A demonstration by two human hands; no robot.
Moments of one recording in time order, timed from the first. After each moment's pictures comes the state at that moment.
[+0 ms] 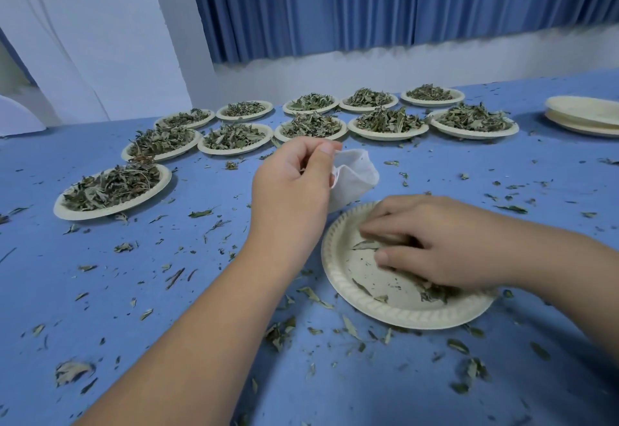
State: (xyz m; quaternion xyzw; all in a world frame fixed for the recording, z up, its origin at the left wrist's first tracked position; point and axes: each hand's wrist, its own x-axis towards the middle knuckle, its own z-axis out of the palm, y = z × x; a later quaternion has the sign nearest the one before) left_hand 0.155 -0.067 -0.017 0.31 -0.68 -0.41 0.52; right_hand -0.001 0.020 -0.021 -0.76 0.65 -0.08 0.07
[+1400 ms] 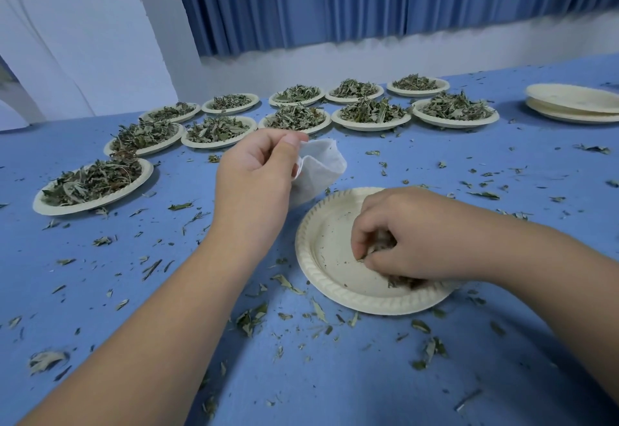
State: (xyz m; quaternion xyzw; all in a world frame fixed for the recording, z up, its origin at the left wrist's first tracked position) left_hand 0.158 -0.066 -0.016 0.30 -0.66 -0.44 0.52; right_hand 0.006 0.035 -0.017 -0.74 0.66 -0.11 0.11
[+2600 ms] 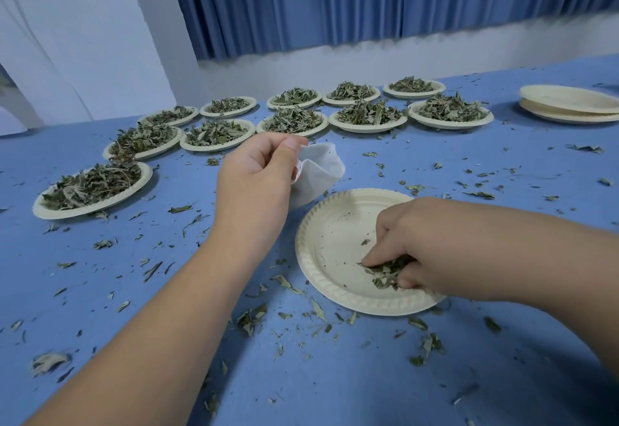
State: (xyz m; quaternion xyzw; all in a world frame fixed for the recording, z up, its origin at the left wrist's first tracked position) left_hand 0.158 -0.064 -0.016 0.30 -0.67 -0.43 0.52; right_hand 0.012 0.051 0.000 -0.74 0.66 0.13 0.08
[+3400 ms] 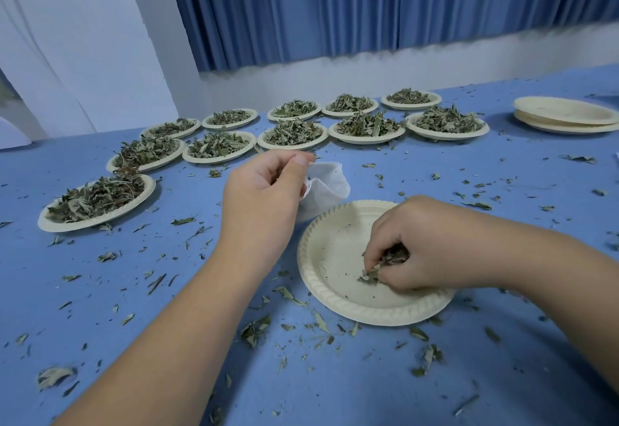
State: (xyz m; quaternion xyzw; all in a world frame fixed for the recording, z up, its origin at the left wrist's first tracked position) left_hand 0.157 -0.061 -0.016 0.31 -0.68 -0.42 0.52; right_hand 0.002 0.048 -0.008 -0.71 0.68 -0.11 0.15
